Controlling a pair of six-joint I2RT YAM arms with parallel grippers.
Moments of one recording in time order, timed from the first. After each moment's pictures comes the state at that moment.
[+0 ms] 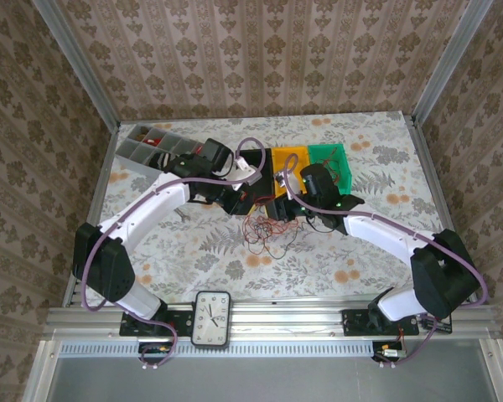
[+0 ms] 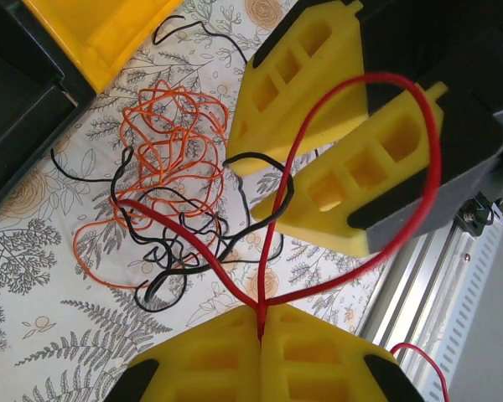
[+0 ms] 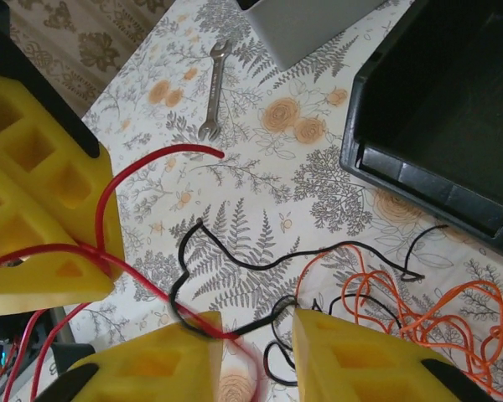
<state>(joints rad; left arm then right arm) -0.62 1.55 1.34 -0.89 0.59 0.12 0.55 1.43 0.88 -0.09 -0.47 0.24</state>
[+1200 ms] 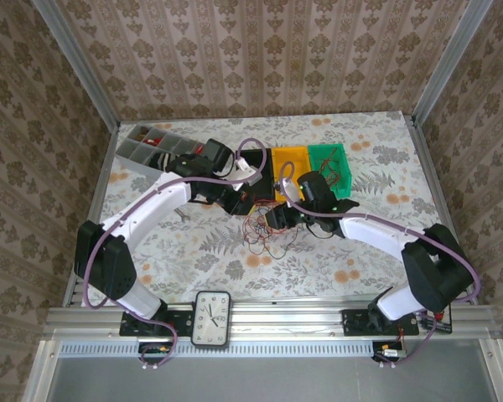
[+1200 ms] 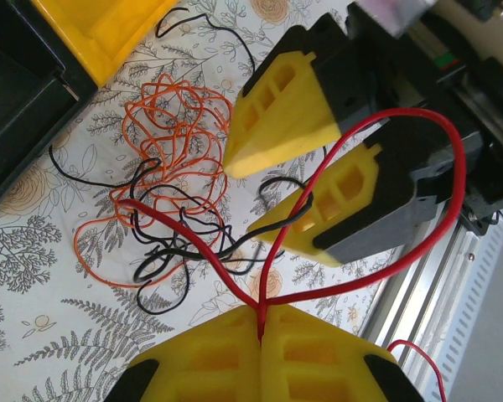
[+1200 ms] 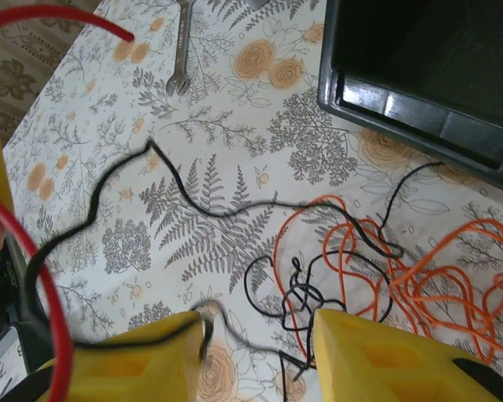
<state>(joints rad) -0.62 1.57 1.34 -0.89 0.58 0.12 0.57 1.49 0.84 -0.07 -0.46 0.23</state>
